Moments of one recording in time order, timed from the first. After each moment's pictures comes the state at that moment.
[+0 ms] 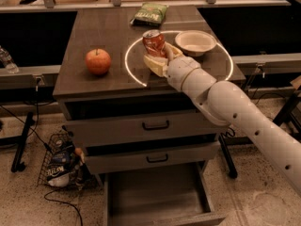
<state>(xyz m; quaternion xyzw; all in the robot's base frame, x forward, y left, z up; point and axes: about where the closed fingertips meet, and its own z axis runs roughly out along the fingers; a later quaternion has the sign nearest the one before) 0.684 -0.033 0.898 -0.26 0.61 0.21 0.72</state>
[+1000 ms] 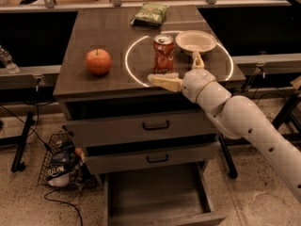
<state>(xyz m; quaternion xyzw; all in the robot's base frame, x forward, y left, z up) 0.673 -0.086 0.867 -0.22 0.62 0.20 0.73</state>
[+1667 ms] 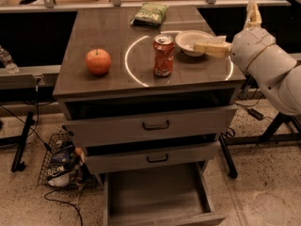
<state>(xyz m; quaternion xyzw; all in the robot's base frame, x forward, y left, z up) 0.656 -0.193 1.004 -0.28 0.54 0.08 0.79</state>
